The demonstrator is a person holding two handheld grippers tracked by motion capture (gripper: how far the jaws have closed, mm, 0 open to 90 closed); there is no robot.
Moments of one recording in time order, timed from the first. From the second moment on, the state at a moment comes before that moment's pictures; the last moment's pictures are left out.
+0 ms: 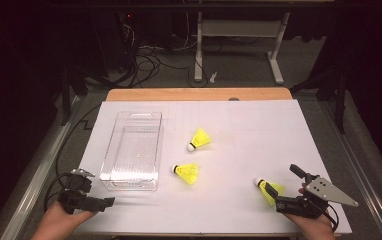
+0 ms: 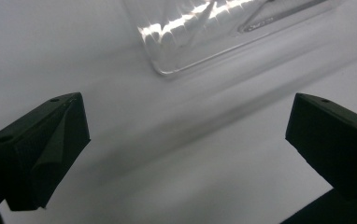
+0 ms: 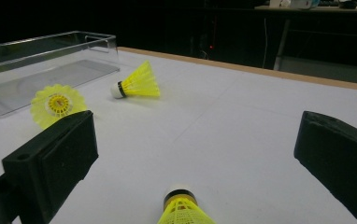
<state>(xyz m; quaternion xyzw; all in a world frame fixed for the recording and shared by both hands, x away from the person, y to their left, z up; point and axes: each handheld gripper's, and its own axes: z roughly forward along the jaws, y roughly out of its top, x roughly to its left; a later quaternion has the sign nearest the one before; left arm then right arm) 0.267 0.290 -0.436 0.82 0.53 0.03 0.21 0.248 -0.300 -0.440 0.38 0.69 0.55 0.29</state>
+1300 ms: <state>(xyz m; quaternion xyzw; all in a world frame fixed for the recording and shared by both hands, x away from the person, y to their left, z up) 0.284 0.274 -0.428 0.86 0.50 -0.06 0.06 0.248 -0.295 -0.441 0.37 0.69 0.54 0.29</state>
